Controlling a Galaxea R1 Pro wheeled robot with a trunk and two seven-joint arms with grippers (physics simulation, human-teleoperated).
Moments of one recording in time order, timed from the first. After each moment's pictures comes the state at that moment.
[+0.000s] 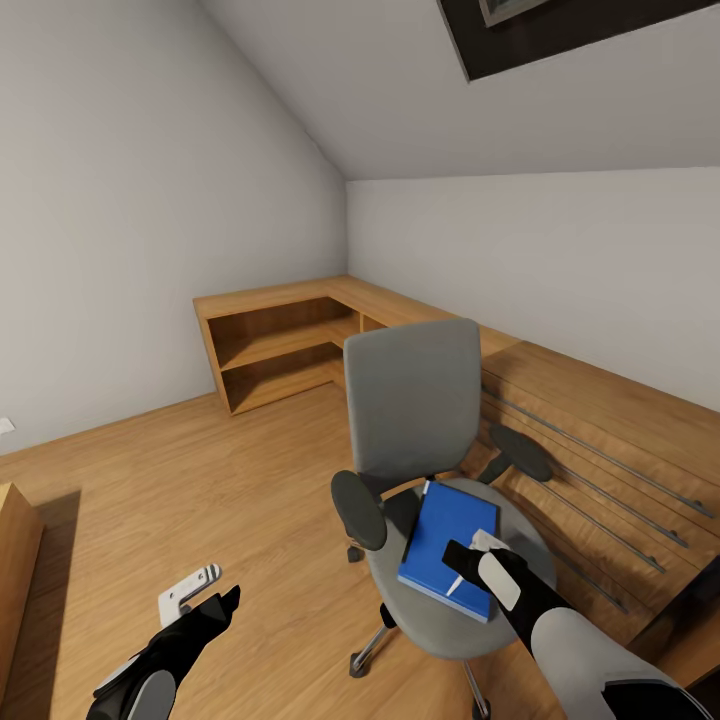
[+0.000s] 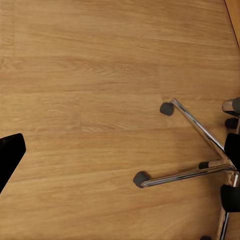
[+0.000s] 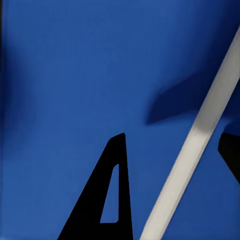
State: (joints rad) left arm 0.00 -0.03 0.02 -1.61 0.60 0.54 0.46; right arm -0.73 0.00 0.03 -0.34 -0.60 0.30 -0.10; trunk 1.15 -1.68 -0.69
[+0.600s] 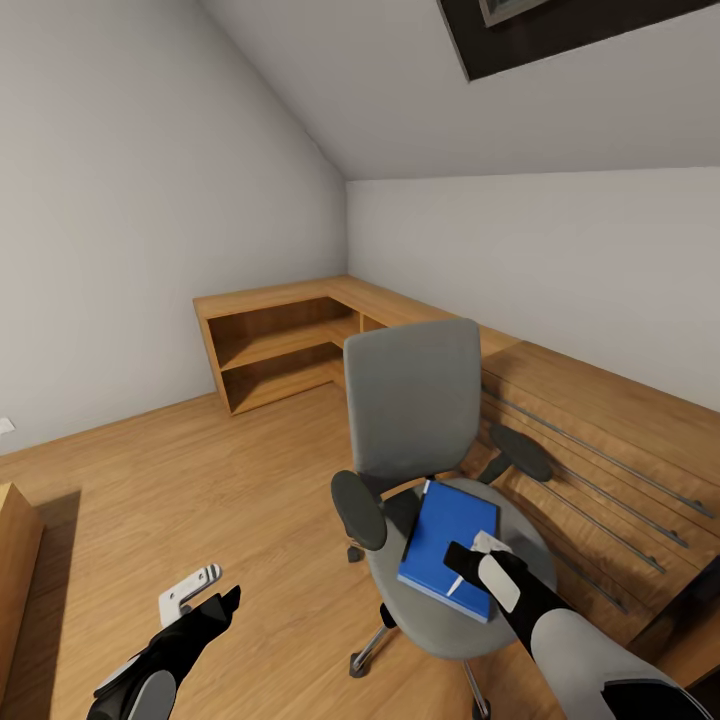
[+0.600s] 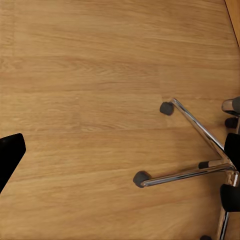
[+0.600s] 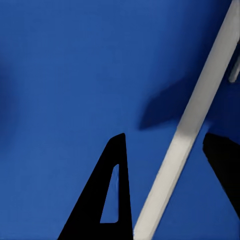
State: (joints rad) left arm 0.00 -0.03 0.02 -1.61 0.60 0.54 0.46; right arm -0.73 0.00 0.03 -0.32 -0.60 0.28 -0.12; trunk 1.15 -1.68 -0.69
